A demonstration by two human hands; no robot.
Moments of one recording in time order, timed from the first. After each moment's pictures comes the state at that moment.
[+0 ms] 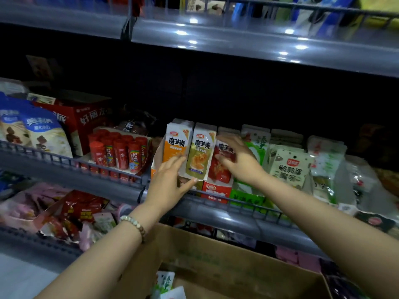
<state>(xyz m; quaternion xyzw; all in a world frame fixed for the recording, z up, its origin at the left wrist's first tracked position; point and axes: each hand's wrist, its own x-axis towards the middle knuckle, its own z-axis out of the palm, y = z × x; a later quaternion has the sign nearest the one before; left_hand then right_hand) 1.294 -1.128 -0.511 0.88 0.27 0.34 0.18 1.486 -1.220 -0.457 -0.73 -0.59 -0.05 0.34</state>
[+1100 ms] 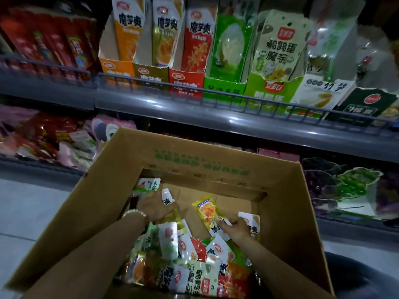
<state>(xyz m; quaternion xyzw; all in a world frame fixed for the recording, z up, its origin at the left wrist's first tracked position) 1.259 -1.229 -0.788 0.85 0.42 -0.17 0.27 1.418 -1.440 -0.841 -0.85 -0.07 0.40 0.33</state>
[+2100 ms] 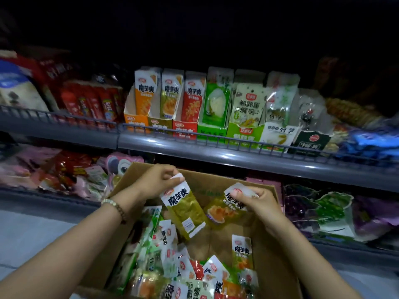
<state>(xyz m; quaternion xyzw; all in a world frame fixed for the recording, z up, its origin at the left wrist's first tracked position) 1.258 -1.244 -0.567 0.82 0.23 0.12 0.51 1.421 -1.464 -0.582 -0.70 -0.25 0.29 0.60</state>
